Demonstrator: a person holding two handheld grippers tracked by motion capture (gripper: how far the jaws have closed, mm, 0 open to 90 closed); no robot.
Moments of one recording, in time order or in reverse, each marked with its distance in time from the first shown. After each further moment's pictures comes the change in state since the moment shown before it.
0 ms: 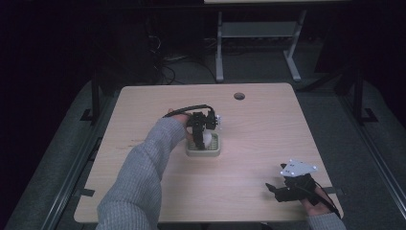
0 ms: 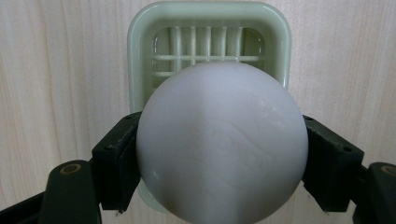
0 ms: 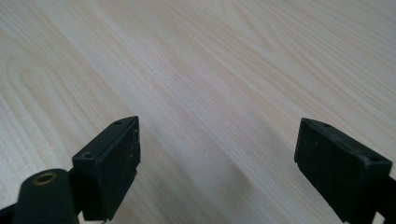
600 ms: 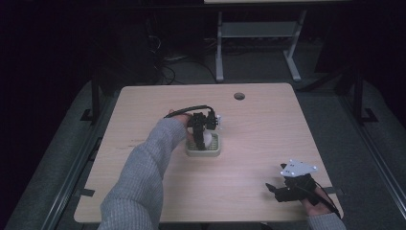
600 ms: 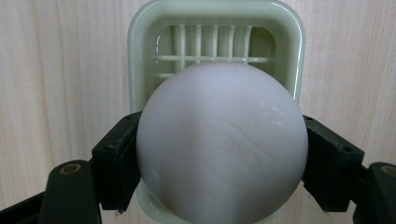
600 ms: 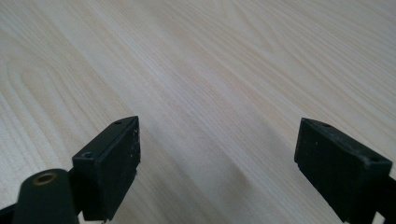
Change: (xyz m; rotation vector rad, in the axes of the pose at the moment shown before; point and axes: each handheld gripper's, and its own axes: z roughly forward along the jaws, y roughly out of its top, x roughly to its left) left arm 0.005 0.000 0.008 0.000 -0.016 -0.012; right arm 0.000 0.000 0.000 -0.001 0.001 -0.003
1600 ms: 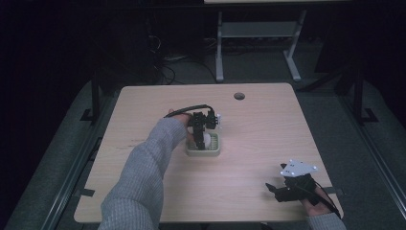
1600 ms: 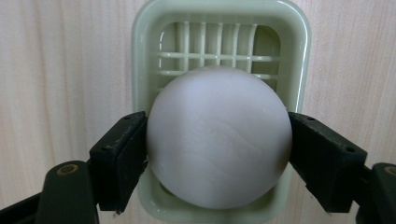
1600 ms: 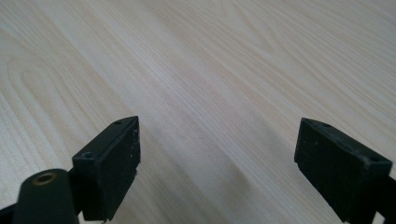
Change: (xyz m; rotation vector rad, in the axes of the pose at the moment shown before) left arm 0.003 -0.002 -0.002 0.000 -0.002 -0.021; right arm 0.000 0.000 0.000 0.000 -0.001 -0.002
